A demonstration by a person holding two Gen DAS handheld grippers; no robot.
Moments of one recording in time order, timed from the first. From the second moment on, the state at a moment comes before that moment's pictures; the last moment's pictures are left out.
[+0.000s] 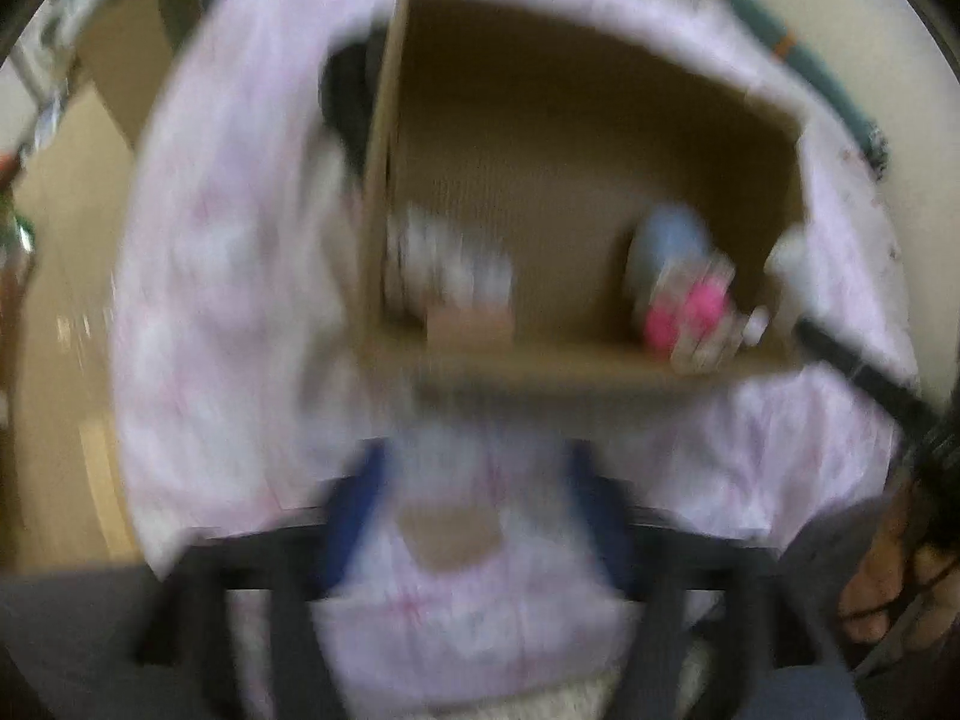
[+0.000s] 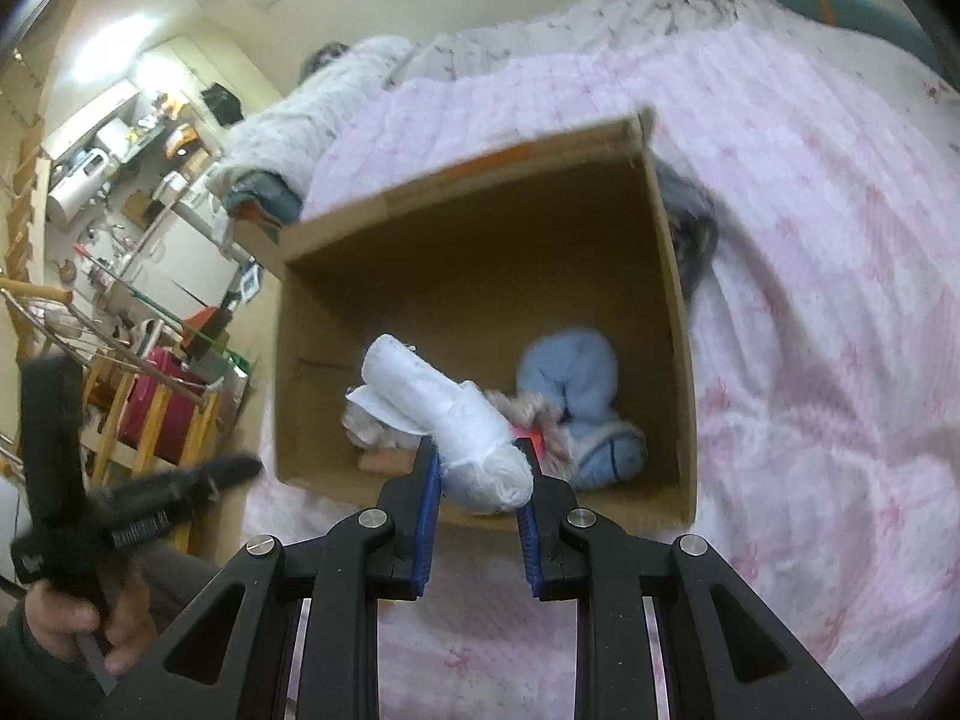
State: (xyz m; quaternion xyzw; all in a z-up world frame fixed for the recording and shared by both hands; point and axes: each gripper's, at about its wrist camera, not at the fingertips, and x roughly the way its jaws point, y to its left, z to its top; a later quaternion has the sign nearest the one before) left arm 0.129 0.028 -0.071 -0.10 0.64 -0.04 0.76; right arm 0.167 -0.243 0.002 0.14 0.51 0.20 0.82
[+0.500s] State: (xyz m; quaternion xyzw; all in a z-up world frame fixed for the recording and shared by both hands) left arm 0.116 -0.011 -0.135 0.00 0.70 -0.04 0.71; right arm 0.168 -0.241 -0.011 0.13 0.52 0.19 0.82
